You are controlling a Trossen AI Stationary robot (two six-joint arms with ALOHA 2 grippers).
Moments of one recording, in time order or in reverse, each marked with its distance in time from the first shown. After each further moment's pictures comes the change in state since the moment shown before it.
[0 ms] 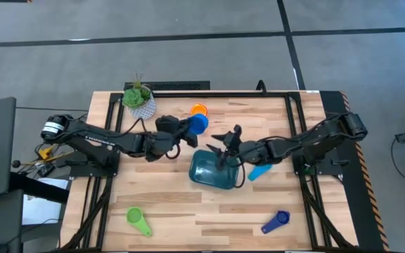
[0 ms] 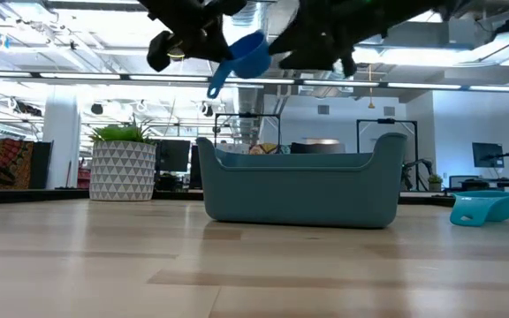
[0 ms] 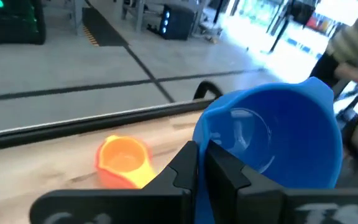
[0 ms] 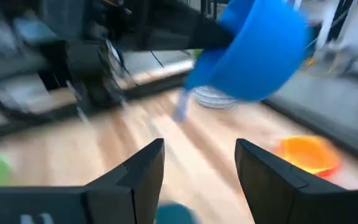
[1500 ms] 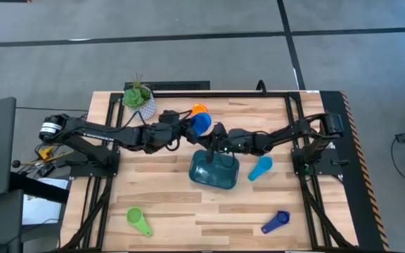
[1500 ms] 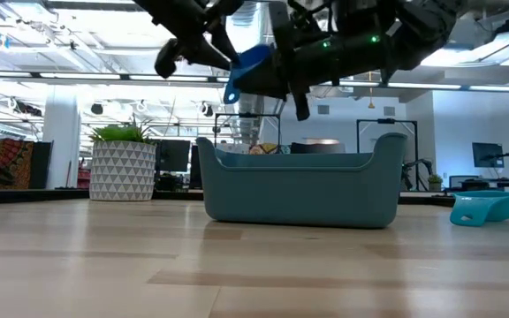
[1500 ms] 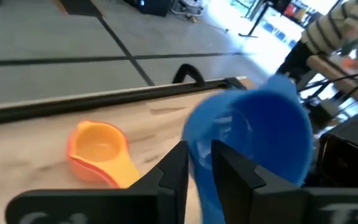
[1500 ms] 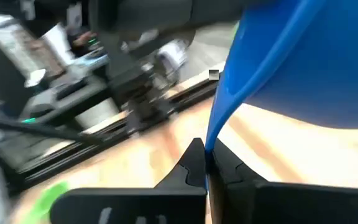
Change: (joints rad) left arm 0.078 -0.041 0.000 -0.060 0.219 -0.058; right arm -0.207 0.226 0.001 0.347 -0.448 0.157
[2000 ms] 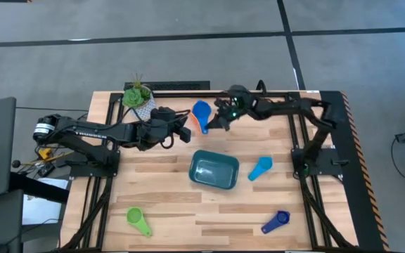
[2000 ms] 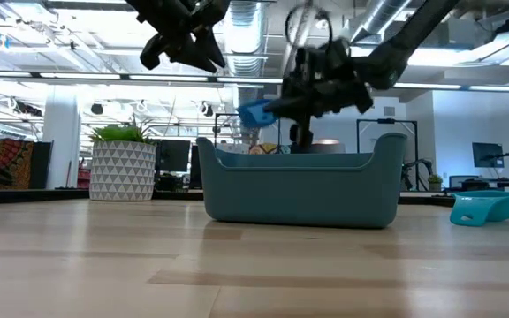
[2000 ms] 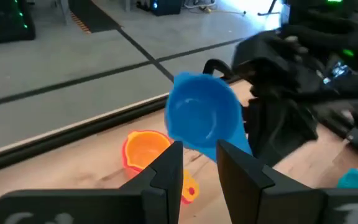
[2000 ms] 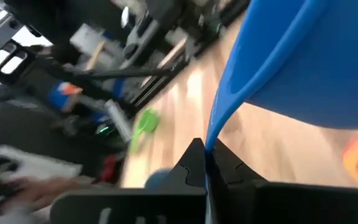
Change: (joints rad) left arm 0.021 -0.075 0.000 -0.164 -0.027 0.153; right arm -0.490 0.041 0.137 -0.368 -1.086 0.151
